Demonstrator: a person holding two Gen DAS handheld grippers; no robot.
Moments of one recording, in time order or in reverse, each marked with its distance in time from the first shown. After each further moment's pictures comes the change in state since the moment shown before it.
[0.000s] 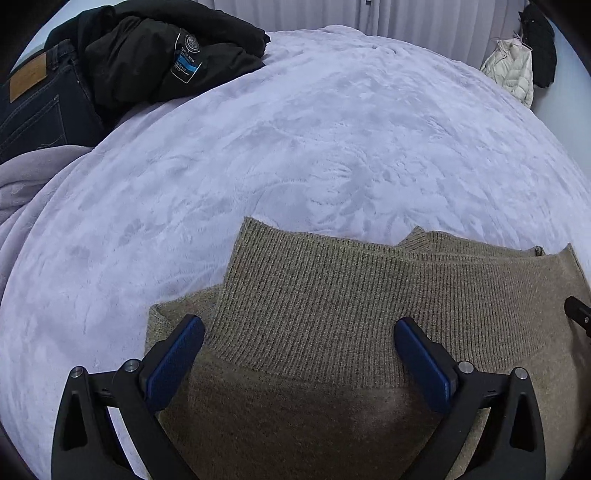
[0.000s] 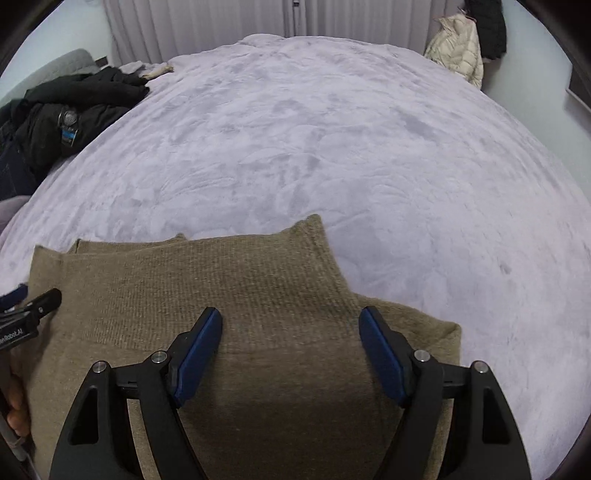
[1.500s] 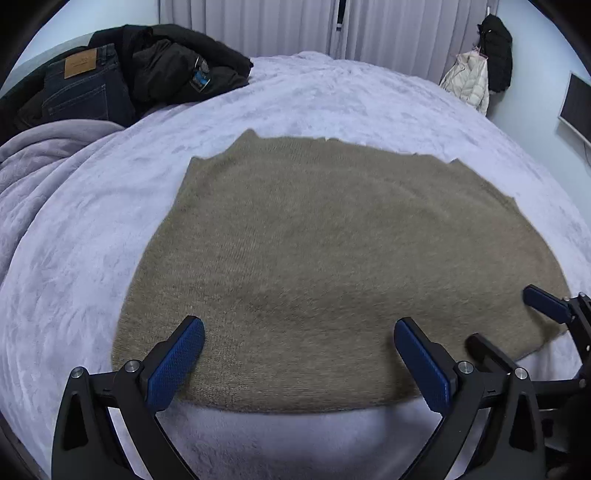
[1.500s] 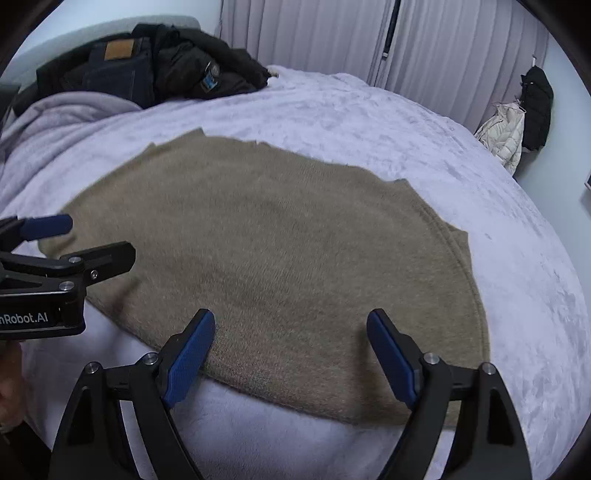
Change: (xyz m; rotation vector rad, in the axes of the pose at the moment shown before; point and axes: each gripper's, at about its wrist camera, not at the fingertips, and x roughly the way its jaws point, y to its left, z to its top) left arm -0.119 -0.007 -0.168 0.021 -0.084 -0.078; right arm -0.122 0.103 -0.169 -0.384 -0.135 0.022
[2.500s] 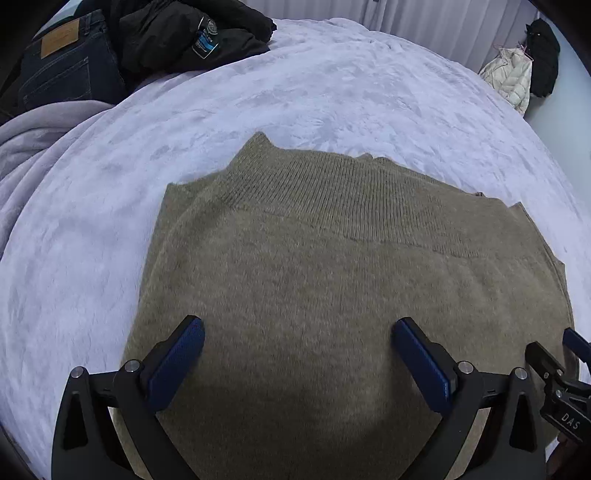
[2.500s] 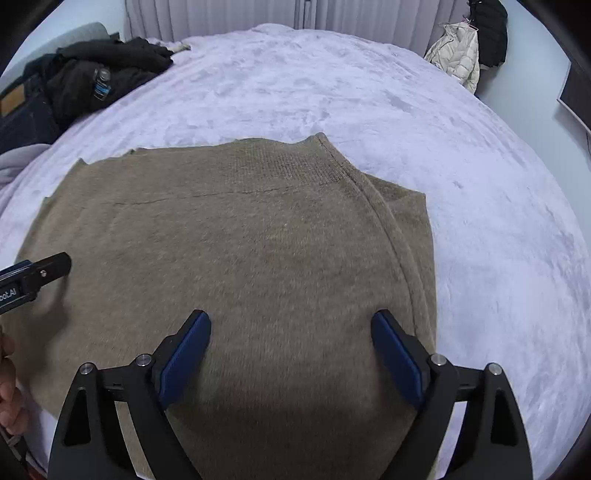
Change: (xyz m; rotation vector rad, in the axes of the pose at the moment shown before) left arm 0.069 0.005 0.101 -0.082 0.140 0.026; right arm 0.062 -0.098 0.053 0.275 0.204 -0.081
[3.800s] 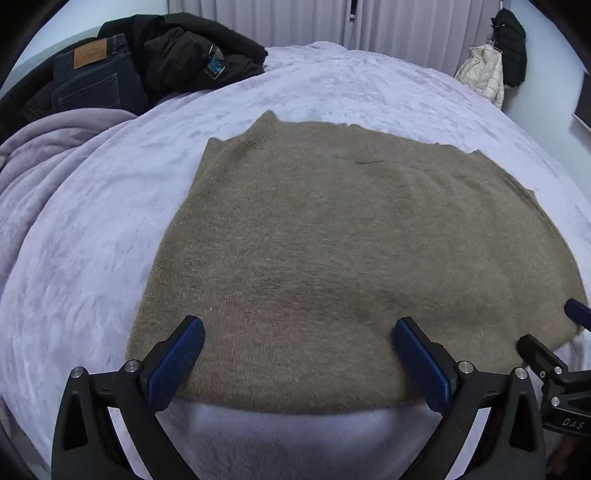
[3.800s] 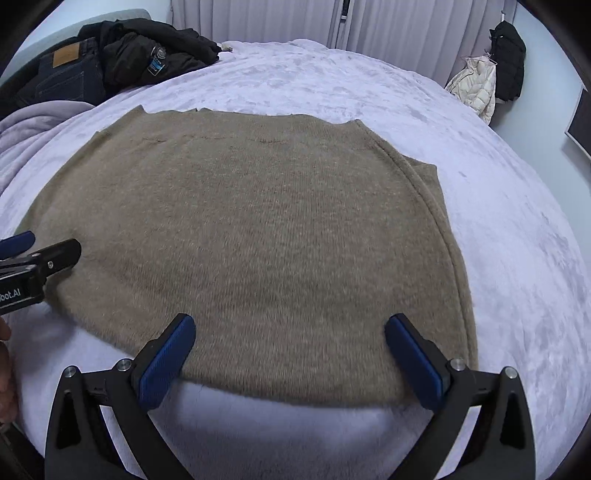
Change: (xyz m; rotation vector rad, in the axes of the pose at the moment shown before) left arm -0.062 0.006 -0.110 0.078 -0.143 -0.007; right arm -0.041 0.025 -0.094 -0.121 -0.108 0.036
